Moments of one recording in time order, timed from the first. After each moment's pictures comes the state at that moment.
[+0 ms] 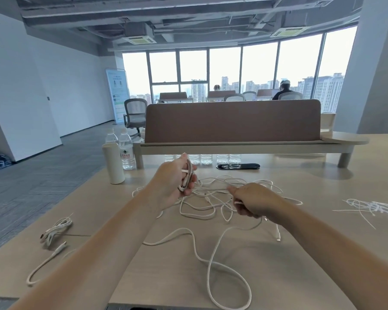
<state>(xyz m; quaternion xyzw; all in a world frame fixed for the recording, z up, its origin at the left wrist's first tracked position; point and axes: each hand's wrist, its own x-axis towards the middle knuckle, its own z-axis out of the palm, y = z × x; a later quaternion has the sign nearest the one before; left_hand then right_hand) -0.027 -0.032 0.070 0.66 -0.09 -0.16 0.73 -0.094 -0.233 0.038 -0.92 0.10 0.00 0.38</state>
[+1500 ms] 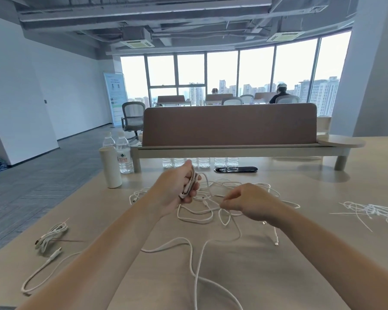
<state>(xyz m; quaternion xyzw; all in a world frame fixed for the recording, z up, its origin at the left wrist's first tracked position) -0.033 -0.036 0.069 0.69 -0.13 -0.18 0.69 -0.102 -0.229 0.044 -0.92 0.06 -0.05 0.38</state>
